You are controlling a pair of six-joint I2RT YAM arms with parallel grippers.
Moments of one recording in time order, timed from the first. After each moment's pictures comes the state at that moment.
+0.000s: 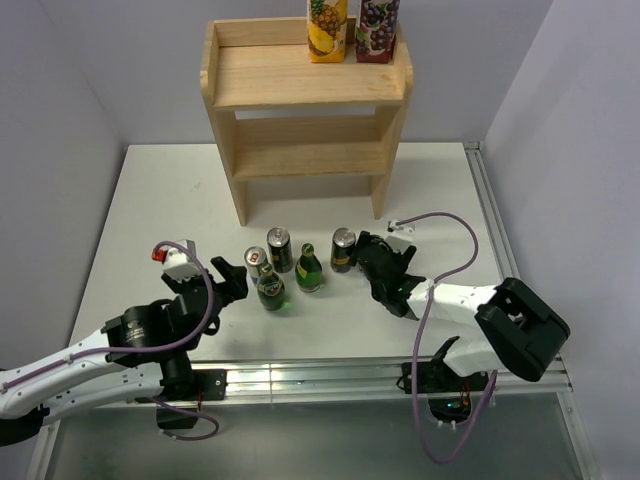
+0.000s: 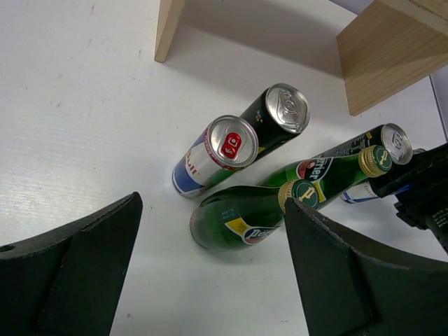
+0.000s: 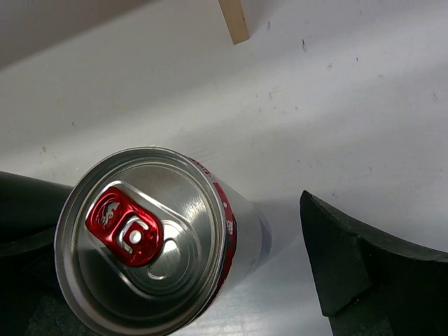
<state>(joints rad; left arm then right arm) -1.18 0.57 0.69 -0.72 -0.97 -0.99 0.74 1.33 0.45 0.27 0.75 0.72</state>
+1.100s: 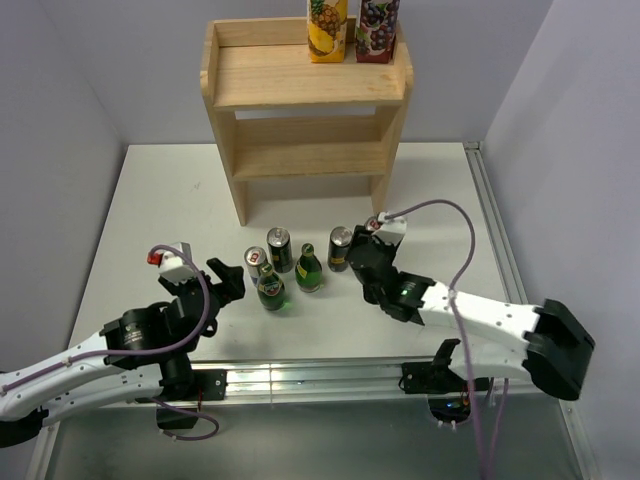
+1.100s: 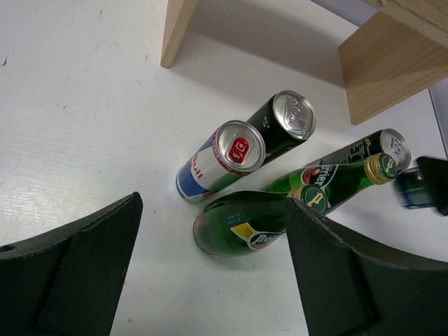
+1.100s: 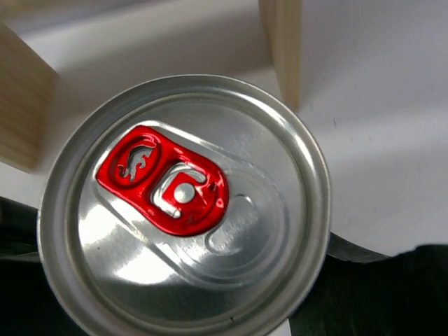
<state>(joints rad) -1.18 0.54 0.66 -0.71 -1.00 -1.00 0.92 1.19 0.57 0.11 0.94 0.61</state>
